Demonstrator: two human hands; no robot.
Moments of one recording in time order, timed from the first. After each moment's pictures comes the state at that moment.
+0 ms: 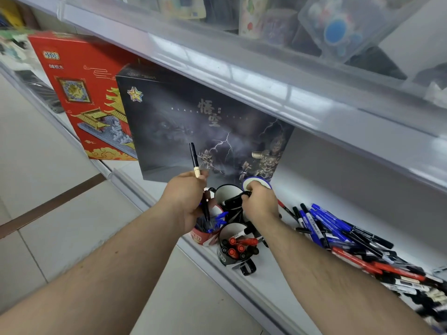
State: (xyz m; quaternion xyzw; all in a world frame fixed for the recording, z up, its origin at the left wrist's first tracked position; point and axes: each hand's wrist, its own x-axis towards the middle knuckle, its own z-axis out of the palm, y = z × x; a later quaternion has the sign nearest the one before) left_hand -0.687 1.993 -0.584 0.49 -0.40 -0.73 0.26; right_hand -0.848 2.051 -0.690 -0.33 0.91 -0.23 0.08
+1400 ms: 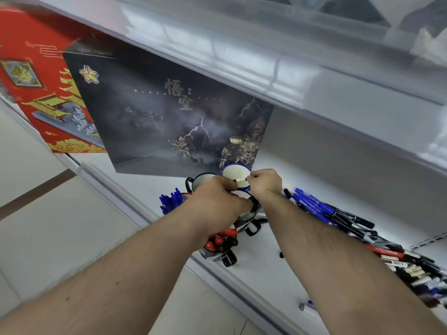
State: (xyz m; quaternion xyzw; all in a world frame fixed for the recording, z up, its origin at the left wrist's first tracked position) left_hand -0.731 2.049 -0.591 0.38 -0.67 -0.63 0.03; right_hand -0.930 2.060 -0.719 -0.17 0.91 -0.35 0.16
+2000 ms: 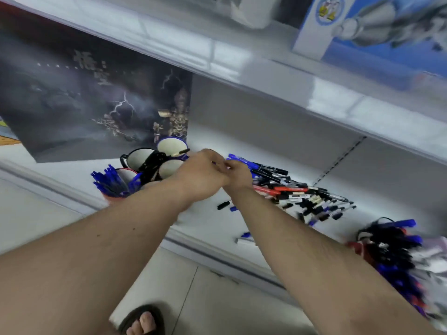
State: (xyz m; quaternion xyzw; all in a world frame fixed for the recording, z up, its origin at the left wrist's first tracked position) left_hand -0.759 2.141 -0.579 0.24 -0.81 -0.53 0.02; right_hand -0.876 2.204 -0.675 -0.14 0.88 -0.42 0.15
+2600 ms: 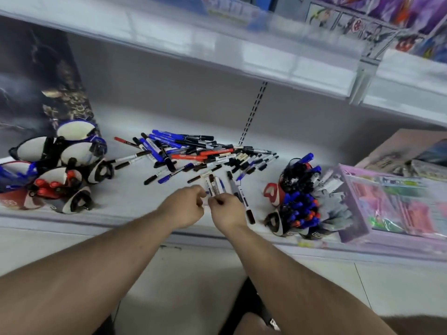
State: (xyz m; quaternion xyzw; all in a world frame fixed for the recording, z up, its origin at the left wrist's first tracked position) left_hand -0.779 2.311 -0.694 0.08 -0.93 -0.34 -0.13; right_hand -0.804 2.443 -0.703 0.00 0.91 -0.38 0.15
